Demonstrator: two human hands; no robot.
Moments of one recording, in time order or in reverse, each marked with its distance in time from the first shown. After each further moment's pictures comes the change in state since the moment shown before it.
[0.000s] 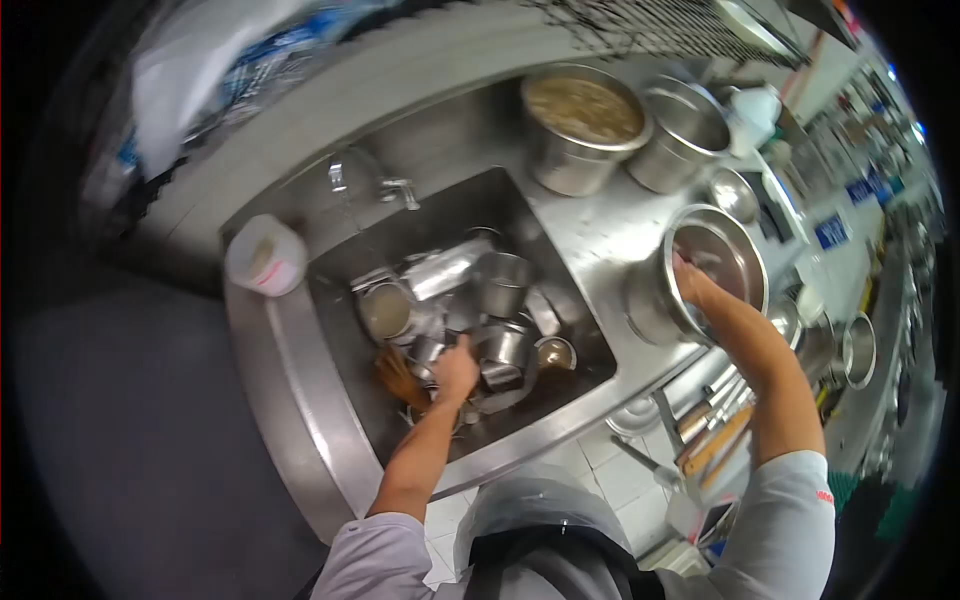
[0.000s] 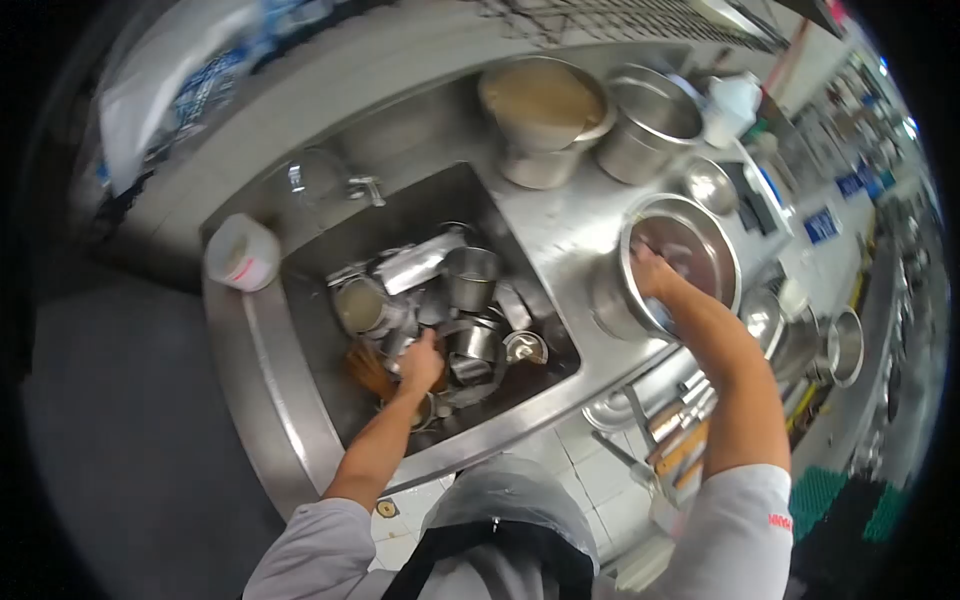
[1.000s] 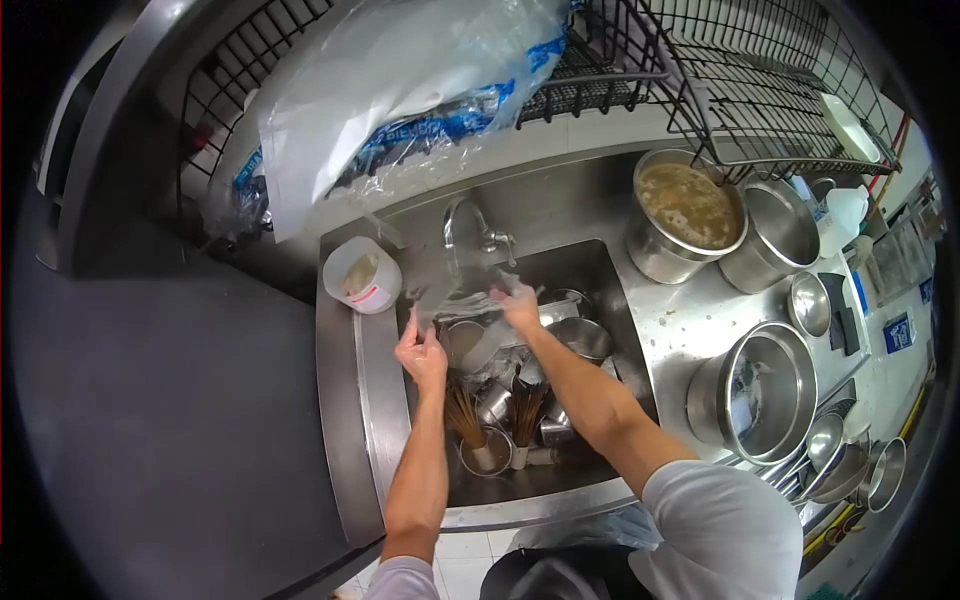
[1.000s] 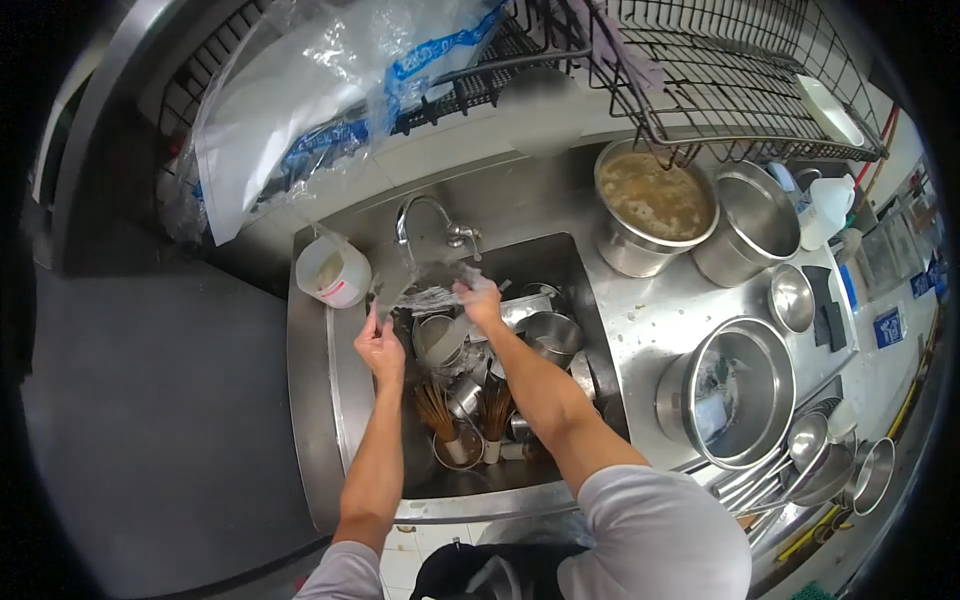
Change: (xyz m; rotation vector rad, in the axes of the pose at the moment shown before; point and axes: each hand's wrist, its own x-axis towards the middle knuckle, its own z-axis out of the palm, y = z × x) left_hand 0.033 -0.048 -0.201 -0.839 1.077 -0.035; right_hand 0.248 -0.385 -0.137 1.683 0.670 -0.554
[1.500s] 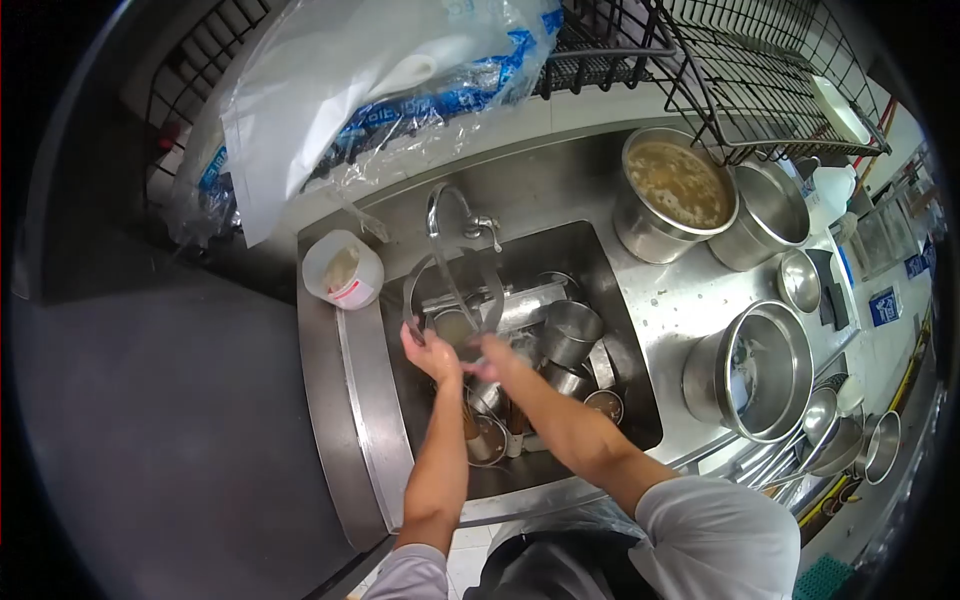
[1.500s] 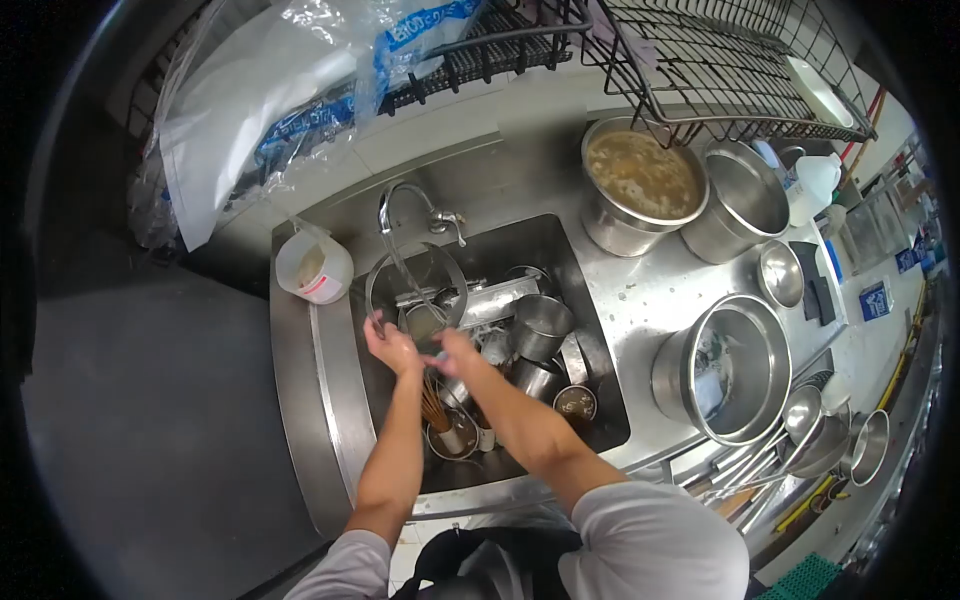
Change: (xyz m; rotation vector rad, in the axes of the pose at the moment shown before) left_hand -0.028 -0.074 0.045 -0.119 0.292 -0.072; right_hand -0.094 0.010 0.050 0.796 0.221 0.945
